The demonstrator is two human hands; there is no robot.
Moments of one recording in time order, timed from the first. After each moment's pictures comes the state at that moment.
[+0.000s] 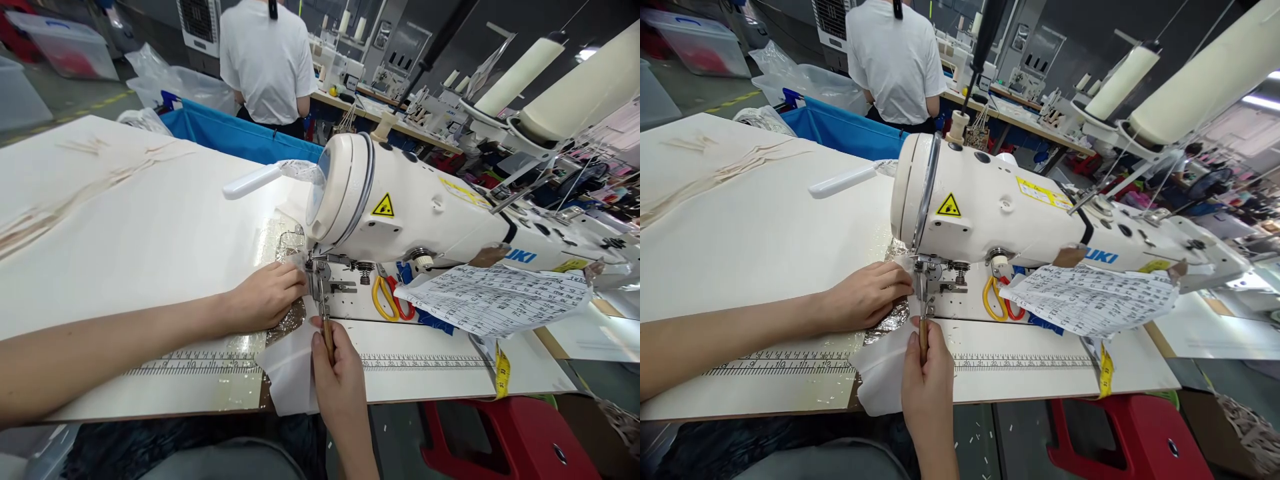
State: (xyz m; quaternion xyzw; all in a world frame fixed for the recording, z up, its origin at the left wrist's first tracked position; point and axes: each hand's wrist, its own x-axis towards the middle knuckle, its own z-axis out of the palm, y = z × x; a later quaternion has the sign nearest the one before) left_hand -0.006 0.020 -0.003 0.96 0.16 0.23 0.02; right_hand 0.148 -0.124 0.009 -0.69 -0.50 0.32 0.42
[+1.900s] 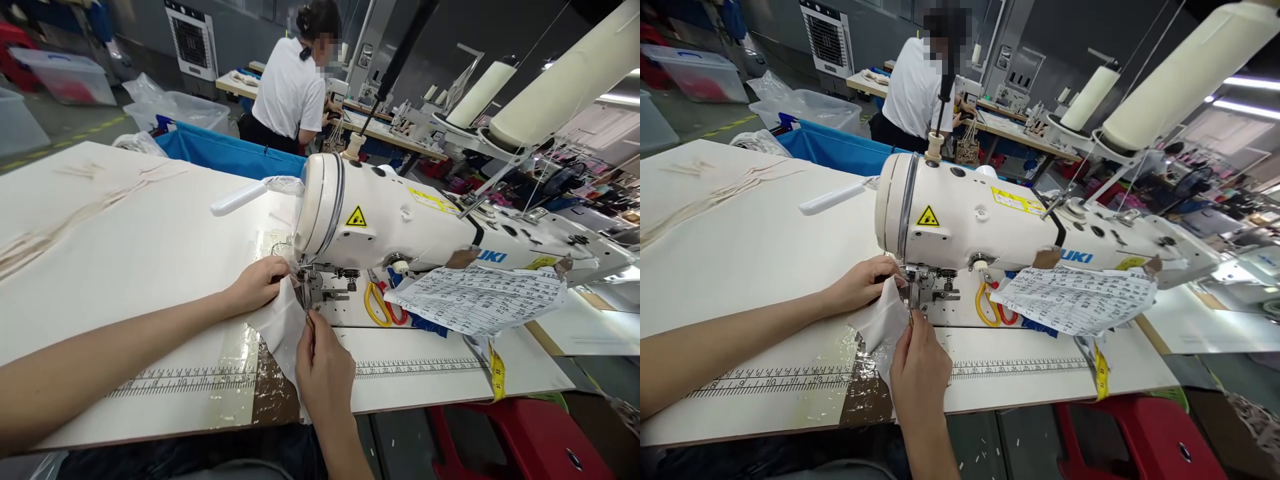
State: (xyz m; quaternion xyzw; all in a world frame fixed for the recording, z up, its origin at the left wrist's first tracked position) left_hand 0.002 0.056 -0.009 0.86 0.32 0.27 0.29; right_hand 0.145 -0.102 -0.008 -0.69 -0.65 -0.05 0.31
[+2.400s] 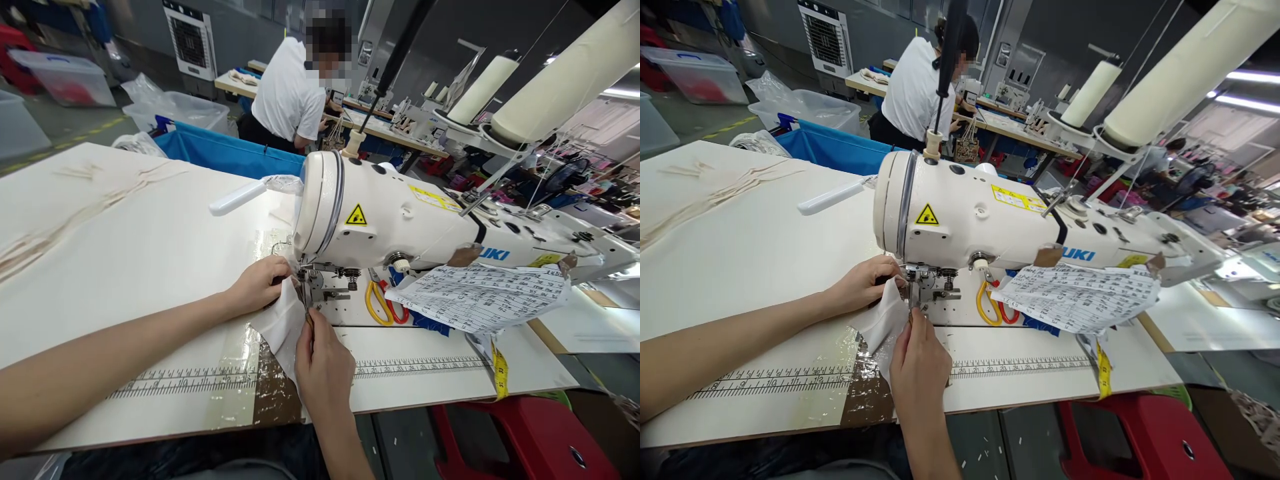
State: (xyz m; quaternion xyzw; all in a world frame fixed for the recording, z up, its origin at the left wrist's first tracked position) left_hand 0.004 0.056 -0.010 0.88 0.31 0.26 0.25; right_hand 0.144 -0.099 -0.011 -0.69 -0.65 -0.07 0.30
